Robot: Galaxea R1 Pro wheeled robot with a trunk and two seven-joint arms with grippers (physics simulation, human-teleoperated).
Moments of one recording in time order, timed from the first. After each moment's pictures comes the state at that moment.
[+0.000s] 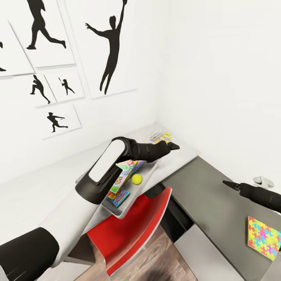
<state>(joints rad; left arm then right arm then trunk) -1.06 -0.16 -0.58 -1.35 1.65 0.73 0.77 -0.60 -0.13 -0.82 -1.57 0.61 1.04 1.33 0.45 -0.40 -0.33</state>
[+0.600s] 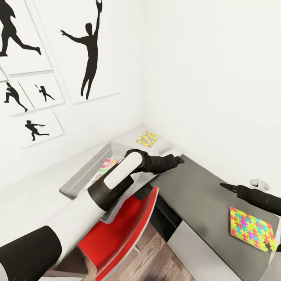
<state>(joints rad) -1.06 -0.17 -0.77 -1.22 1.66 0.58 0.77 -0.59 -0.12 -0.82 -1.52 0.61 1.04 1.33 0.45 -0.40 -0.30</state>
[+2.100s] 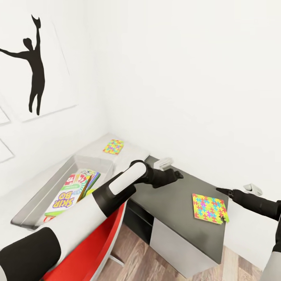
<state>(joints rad) -1.05 -0.16 -0.89 -1.11 1.76 0.55 0.77 -0.59 -0.12 -0.83 -1.41 0.61 1.04 1.33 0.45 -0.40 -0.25</state>
